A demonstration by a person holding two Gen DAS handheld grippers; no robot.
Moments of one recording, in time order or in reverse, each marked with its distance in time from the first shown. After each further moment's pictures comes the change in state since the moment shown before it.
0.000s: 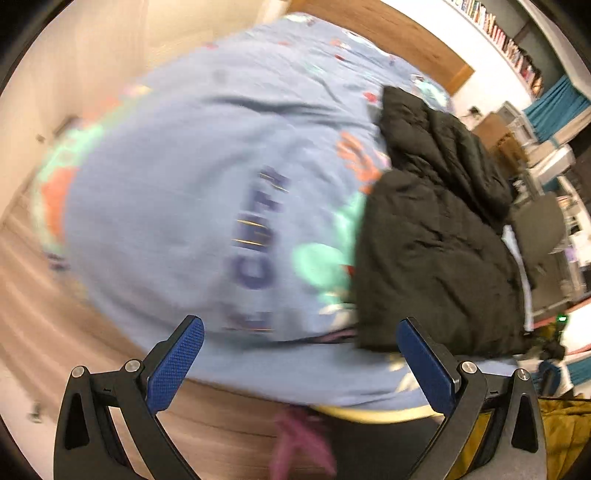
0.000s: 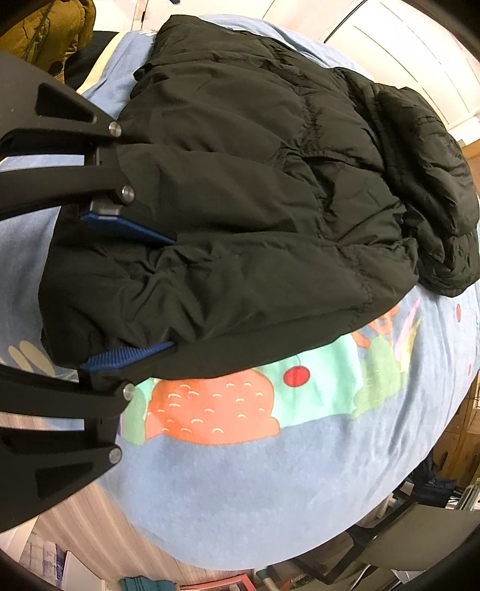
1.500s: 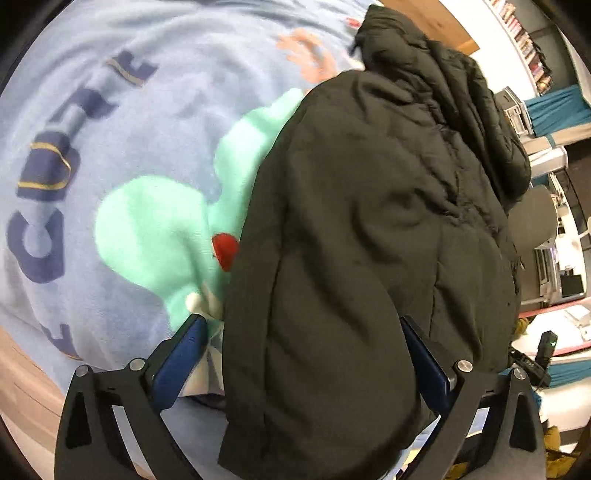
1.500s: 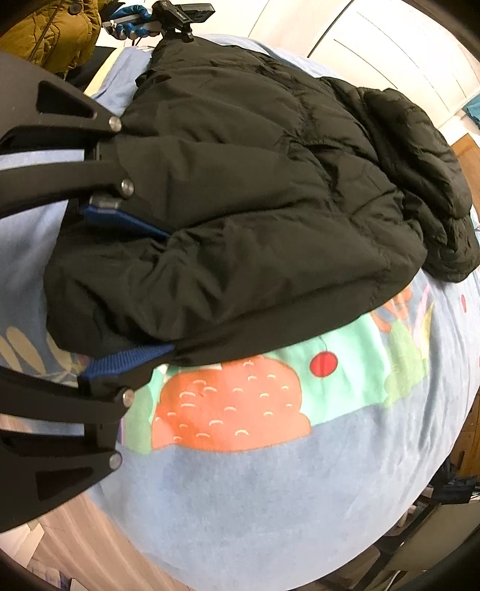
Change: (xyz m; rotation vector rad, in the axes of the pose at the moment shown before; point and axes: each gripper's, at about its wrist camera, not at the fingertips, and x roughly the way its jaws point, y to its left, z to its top) left arm 0.175 -0.085 -0.002 -0.085 0.215 -0.202; right arm 0.029 -0.065 -0.008 0.064 -0.002 0.127
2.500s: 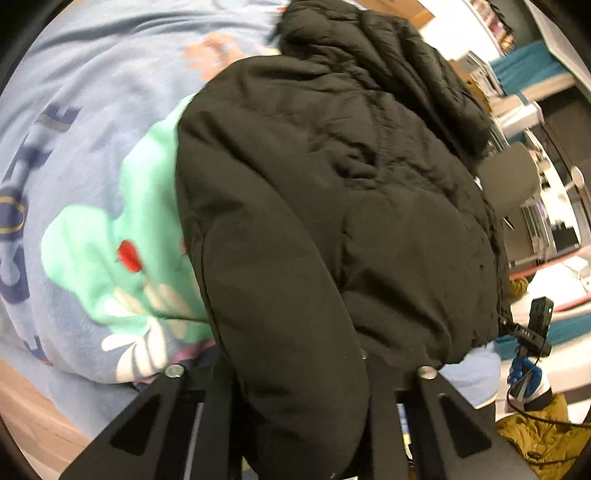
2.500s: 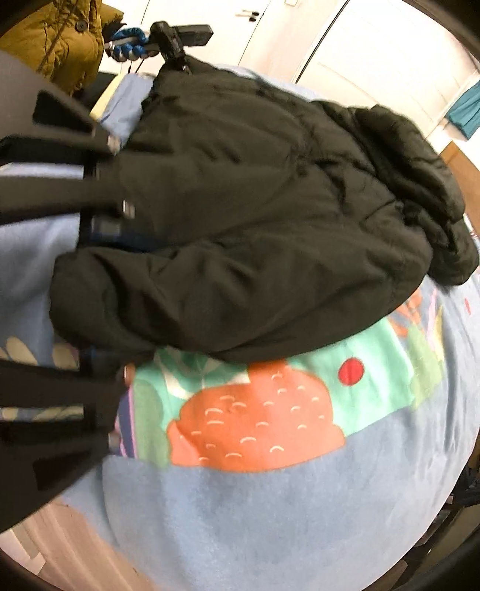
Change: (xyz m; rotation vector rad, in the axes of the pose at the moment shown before) left arm 0.002 -0.067 -0.008 0.190 0.008 -0.024; right arm -0.008 -0.016 -0.020 0.027 -0.021 0.187
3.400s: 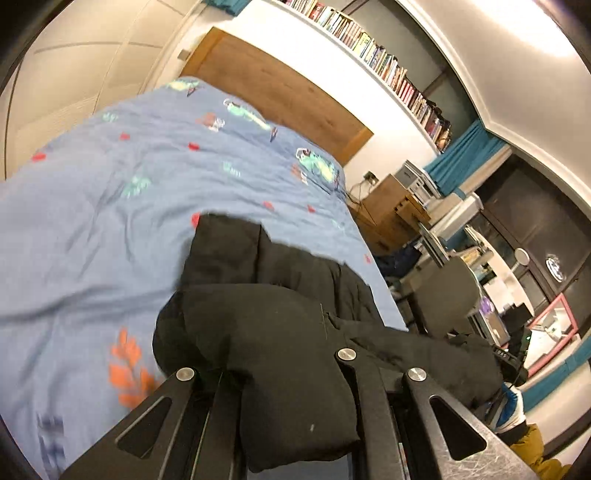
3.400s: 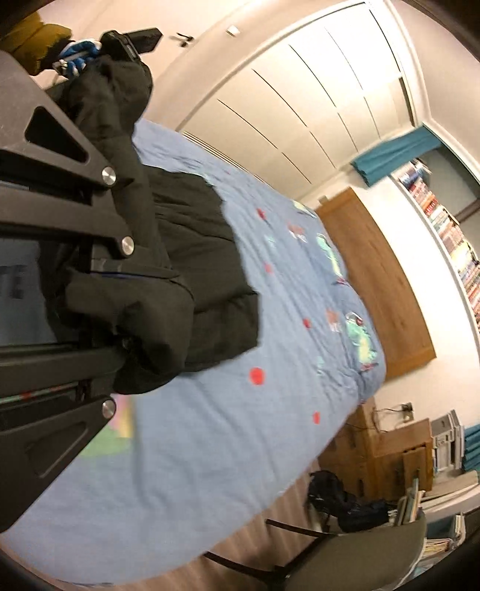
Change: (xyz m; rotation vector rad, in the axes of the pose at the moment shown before) left arm -0.118 -0.081 0.250 0.052 -0.482 -0.173; right arm -0.118 0.131 0.279 -0.081 -0.465 0.009
